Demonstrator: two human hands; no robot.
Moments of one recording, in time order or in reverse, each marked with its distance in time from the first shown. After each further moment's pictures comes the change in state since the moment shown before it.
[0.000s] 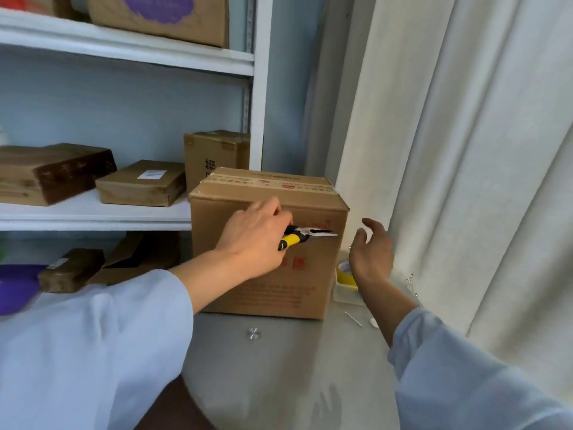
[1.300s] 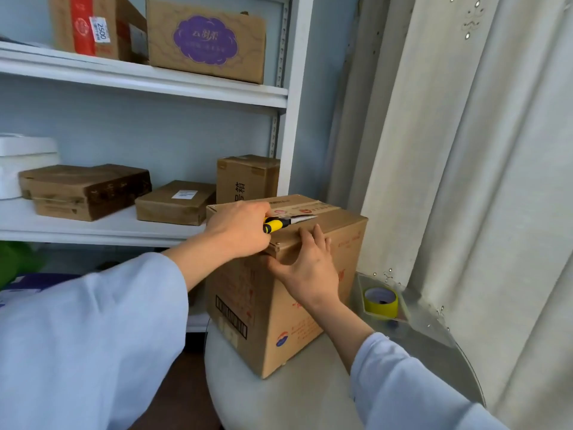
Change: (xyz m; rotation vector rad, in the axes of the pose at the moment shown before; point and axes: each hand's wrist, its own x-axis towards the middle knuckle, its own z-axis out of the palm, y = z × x) left_hand 0.007 -0.077 -0.048 -0.084 -0.103 -0.282; right_hand -0.073 -0.091 0.063 -0.237 -0.396 -0.398
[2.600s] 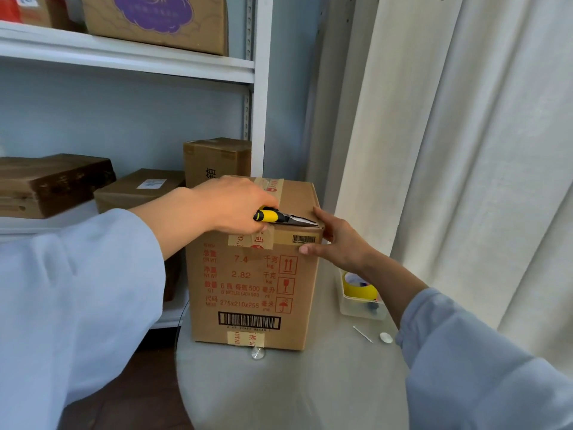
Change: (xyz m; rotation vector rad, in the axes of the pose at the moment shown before) left_hand 0.042 0.027 -0.007 0.238 -0.242 0.423; right_hand 0.056 0.090 -0.055 0.309 -0.330 0.062
